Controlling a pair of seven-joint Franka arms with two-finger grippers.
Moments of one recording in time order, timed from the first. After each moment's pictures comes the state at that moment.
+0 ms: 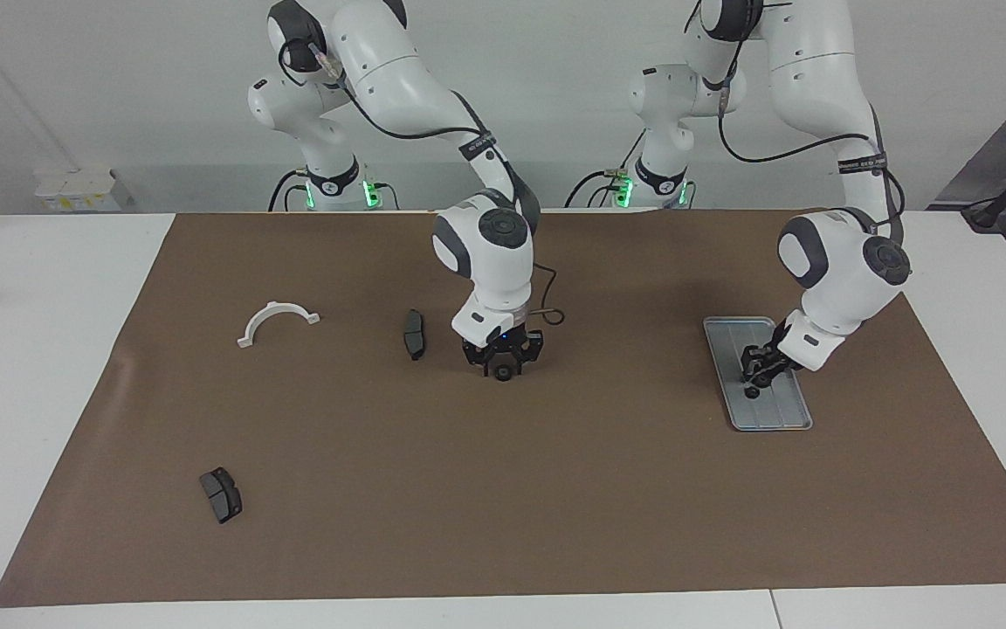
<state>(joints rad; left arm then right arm) -0.02 0.32 0.08 -1.99 -0.14 2.27 0.14 0.68 0.53 -0.08 -1.73 -0.03 2.34 0.61</state>
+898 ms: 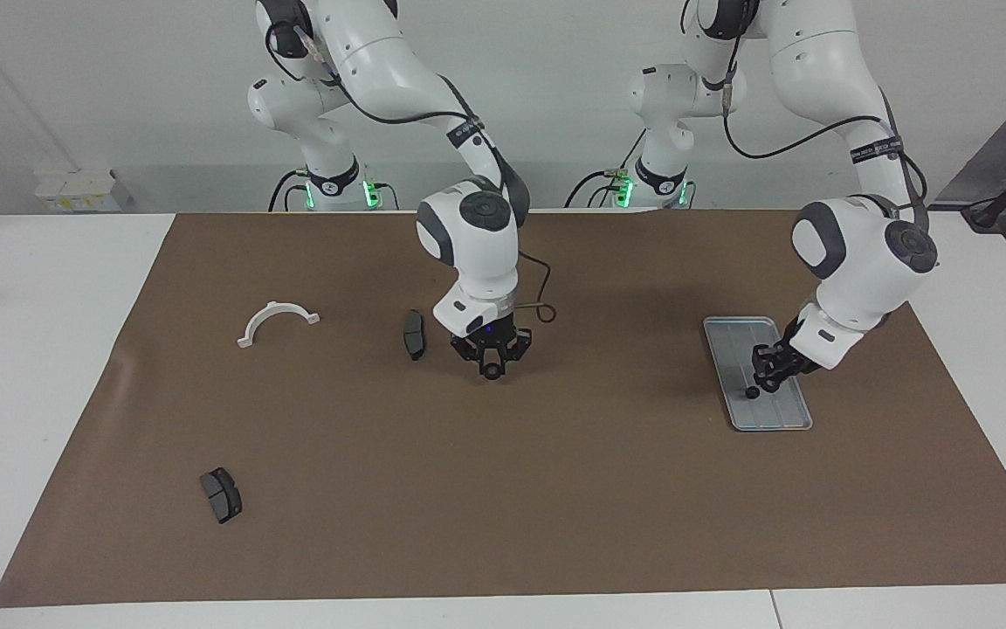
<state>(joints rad) -0.09 0.31 0.07 -1.83 -0.14 2.15 0.06 0.62 0.38 -0.11 -1.75 -0.03 2.26 0.66</state>
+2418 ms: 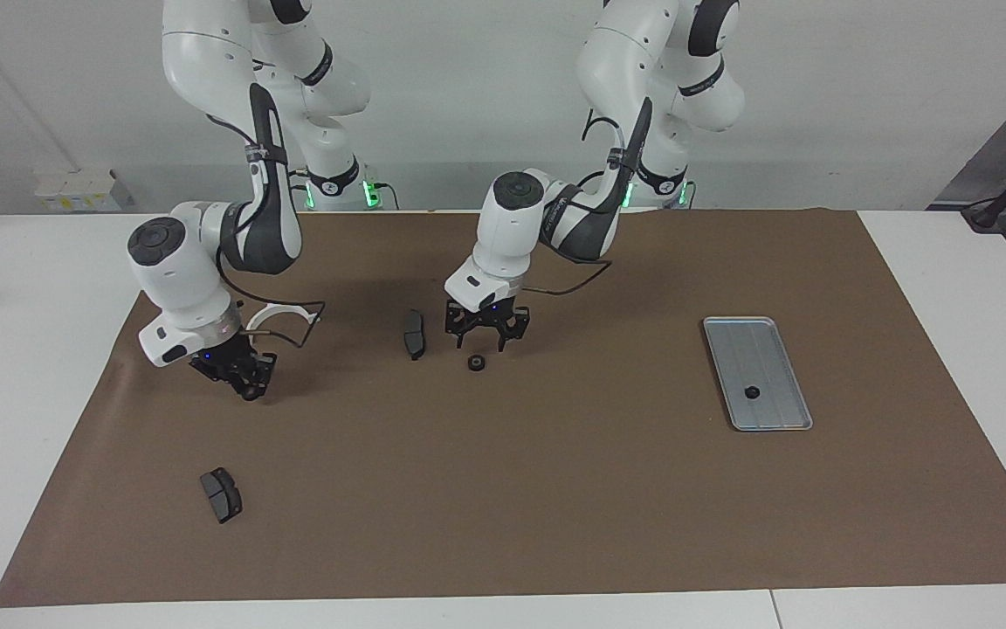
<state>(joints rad) -0.81 0.44 0.08 -1.76 -0.14 2.41 -0.60 0.02 0.26 -0.10 -2.04 0.04 2.39 0.01</state>
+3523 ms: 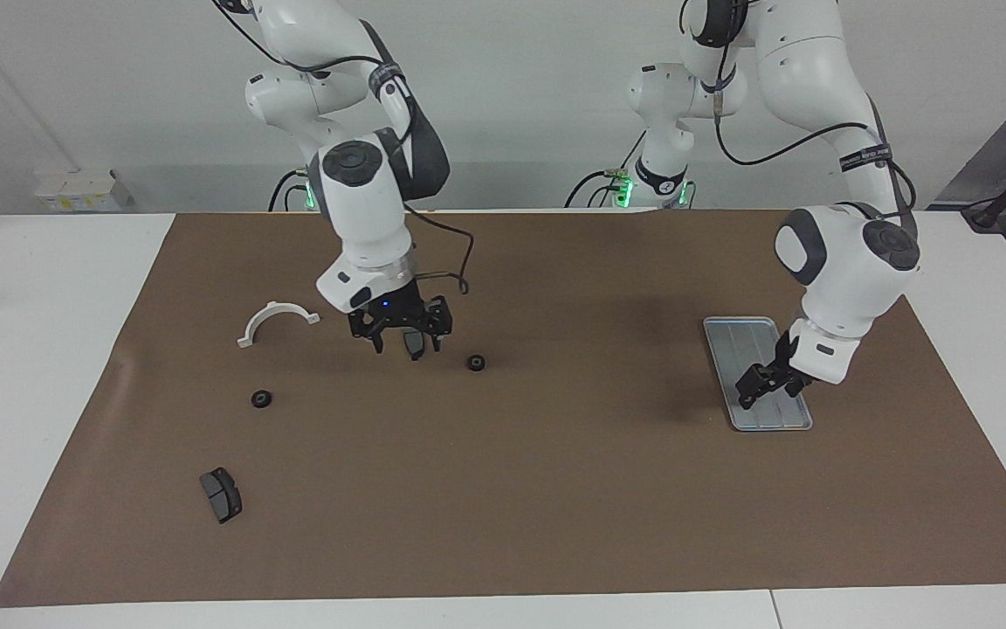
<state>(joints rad) -0.08 0.35 0.10 -1.79 -0.14 2.24 -0.06 0.49 0.23 -0.07 -1.86 0.04 2.23 0.43</state>
